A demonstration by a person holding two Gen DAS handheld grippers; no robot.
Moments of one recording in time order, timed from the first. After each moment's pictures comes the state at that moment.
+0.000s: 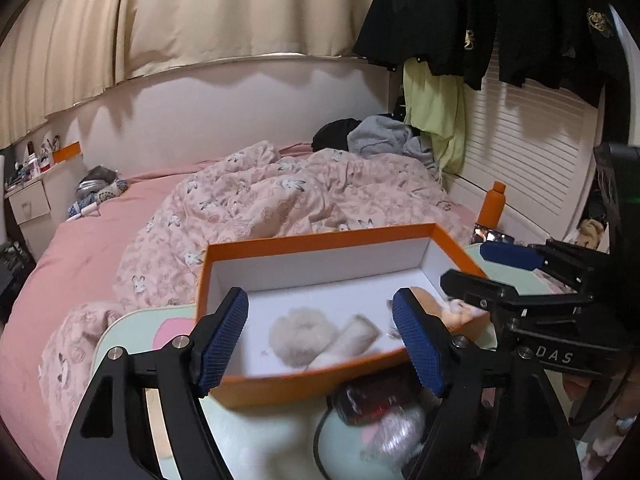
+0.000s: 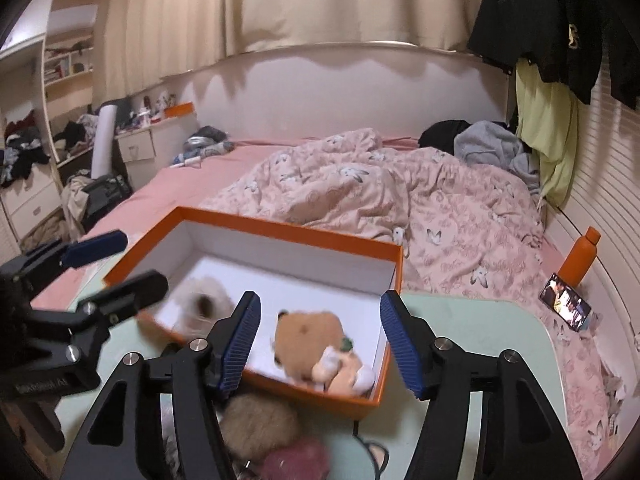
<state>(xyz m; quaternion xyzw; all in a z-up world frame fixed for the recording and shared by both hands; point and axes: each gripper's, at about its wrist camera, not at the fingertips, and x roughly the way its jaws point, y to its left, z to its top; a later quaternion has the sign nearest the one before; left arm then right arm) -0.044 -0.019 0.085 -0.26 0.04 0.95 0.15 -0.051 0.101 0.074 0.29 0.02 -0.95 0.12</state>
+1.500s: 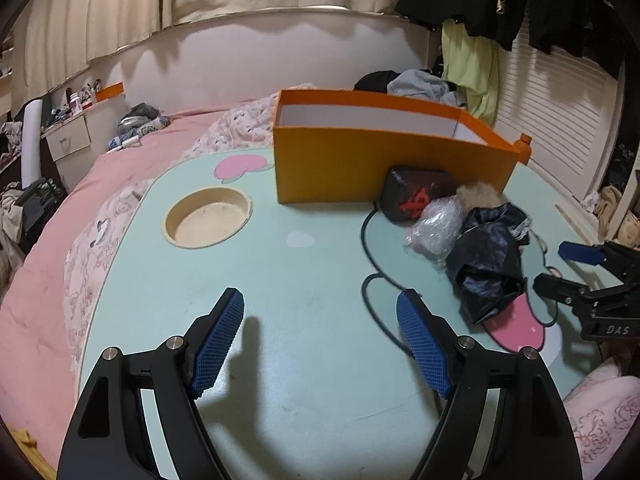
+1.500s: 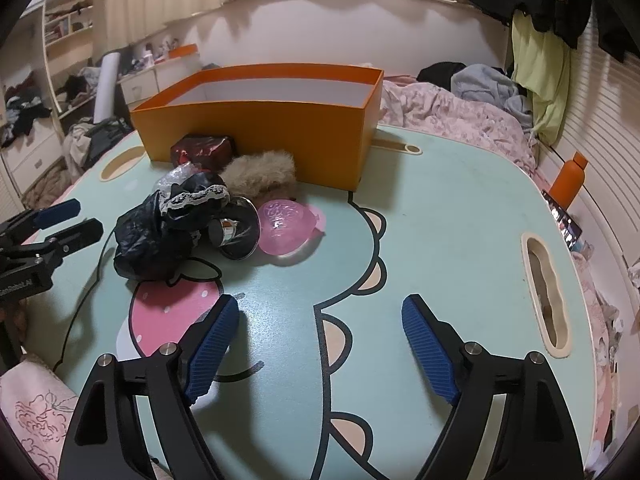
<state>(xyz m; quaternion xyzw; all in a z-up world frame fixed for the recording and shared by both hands) 0.052 -0.054 0.006 -0.34 0.02 0.94 0.08 0.051 0.127 -0.009 0.38 0.04 -0.92 0.11</state>
